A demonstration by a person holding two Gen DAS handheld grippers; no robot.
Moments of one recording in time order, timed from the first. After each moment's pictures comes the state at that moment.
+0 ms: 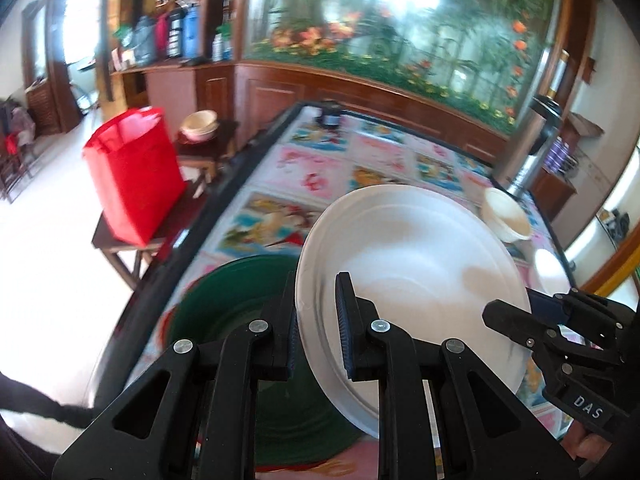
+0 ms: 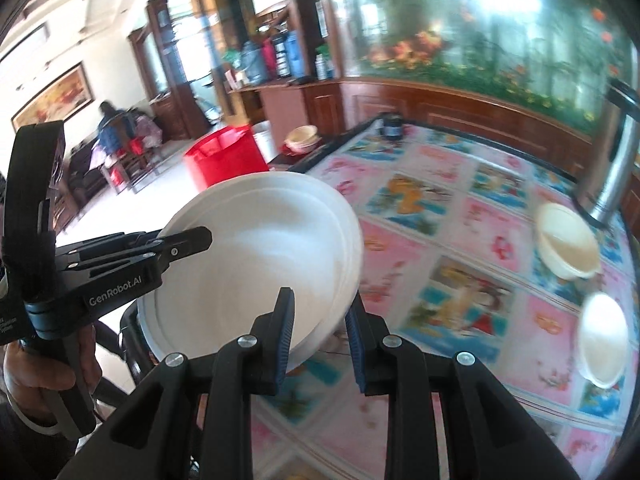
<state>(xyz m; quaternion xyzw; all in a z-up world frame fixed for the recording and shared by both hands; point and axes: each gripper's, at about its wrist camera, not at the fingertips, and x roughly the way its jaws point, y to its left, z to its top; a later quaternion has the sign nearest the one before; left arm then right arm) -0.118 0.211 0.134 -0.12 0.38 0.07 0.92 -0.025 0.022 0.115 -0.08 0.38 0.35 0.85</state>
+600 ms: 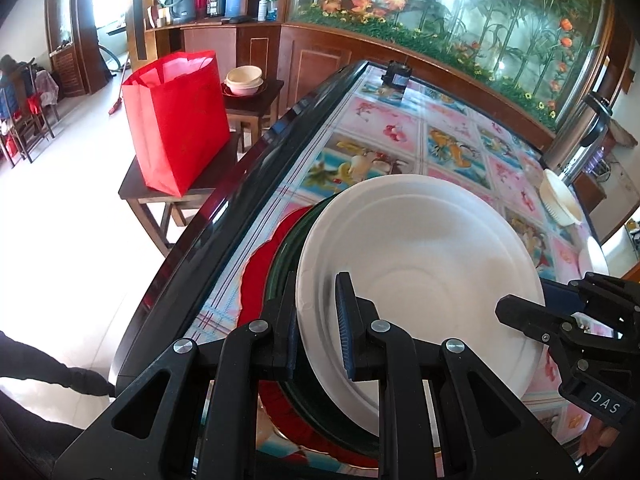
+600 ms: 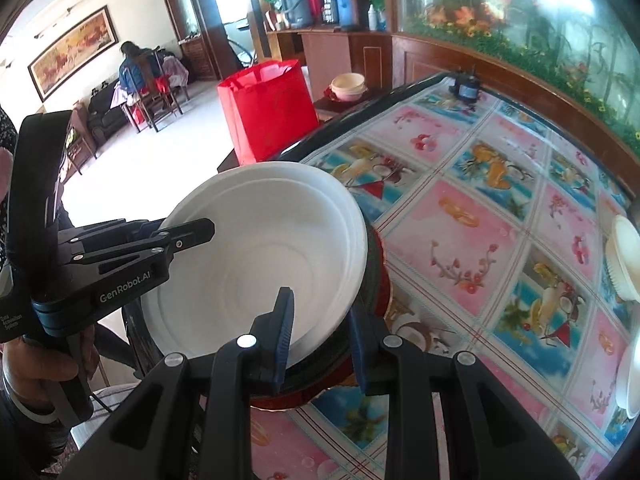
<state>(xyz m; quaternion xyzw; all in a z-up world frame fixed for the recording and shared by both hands) -0.136 0.270 0.068 -0.14 0.43 0.11 0.89 -0.035 0.096 0.063 -0.15 0.44 0.38 0.80</state>
